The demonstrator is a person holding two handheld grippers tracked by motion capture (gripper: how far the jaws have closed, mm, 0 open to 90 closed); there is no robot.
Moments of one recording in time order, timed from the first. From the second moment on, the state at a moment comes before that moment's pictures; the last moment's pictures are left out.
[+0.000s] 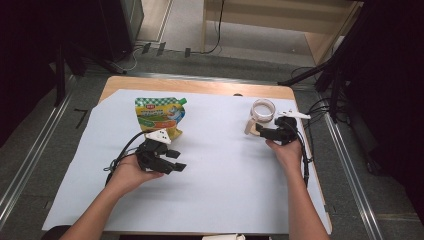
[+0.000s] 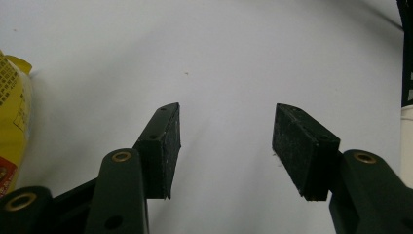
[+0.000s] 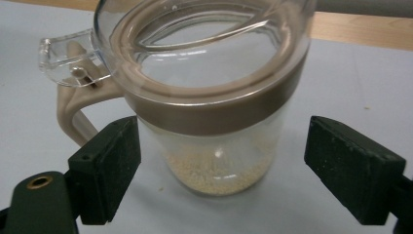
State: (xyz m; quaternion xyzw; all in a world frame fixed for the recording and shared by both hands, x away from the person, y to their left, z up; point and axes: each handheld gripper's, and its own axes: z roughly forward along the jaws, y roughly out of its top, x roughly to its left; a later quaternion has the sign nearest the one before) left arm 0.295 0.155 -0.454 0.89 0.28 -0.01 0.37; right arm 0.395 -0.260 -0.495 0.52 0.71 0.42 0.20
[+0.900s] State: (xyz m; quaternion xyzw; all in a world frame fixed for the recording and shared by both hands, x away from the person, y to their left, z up) left arm 0.285 0.155 -0.452 0.89 0.27 -0.01 0.38; right arm 0.420 -0.233 -0.518 0.51 0.69 0.45 0.25
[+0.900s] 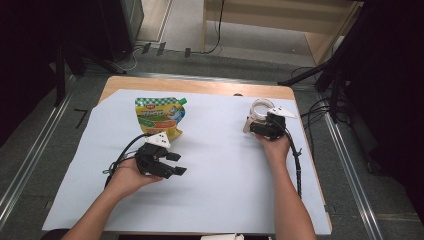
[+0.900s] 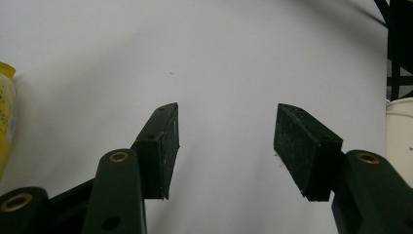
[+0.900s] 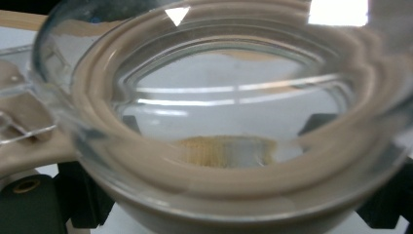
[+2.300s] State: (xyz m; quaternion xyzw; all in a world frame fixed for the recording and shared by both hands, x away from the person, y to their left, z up) left arm 0.292 0.157 -0.451 0.88 0.28 -0.02 0.39; right arm 0.344 -0.199 -0.486 0.44 0.74 0.46 0.22
